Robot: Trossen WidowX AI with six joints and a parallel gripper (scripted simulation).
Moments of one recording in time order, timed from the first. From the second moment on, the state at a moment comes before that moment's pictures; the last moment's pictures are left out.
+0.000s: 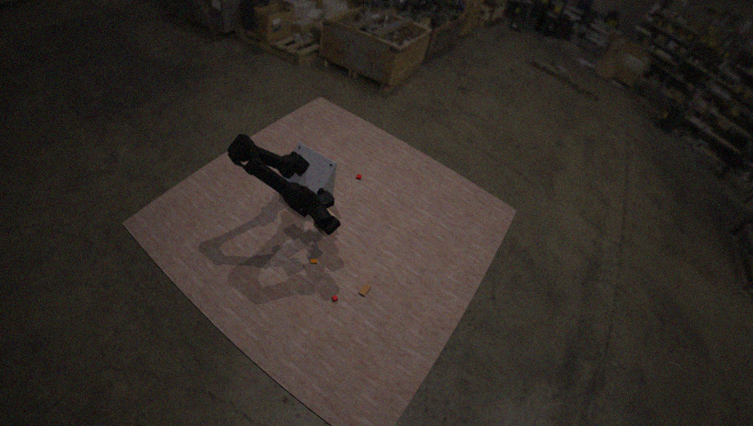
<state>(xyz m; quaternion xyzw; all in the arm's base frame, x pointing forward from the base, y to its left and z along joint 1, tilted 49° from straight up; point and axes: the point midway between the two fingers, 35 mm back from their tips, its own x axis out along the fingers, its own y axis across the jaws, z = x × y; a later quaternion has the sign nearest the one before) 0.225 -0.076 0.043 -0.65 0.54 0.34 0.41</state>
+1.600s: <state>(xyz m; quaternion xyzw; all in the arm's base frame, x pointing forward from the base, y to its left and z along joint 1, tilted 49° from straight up) 0.230 -0.086 0.022 -0.65 0.54 0.34 0.42</state>
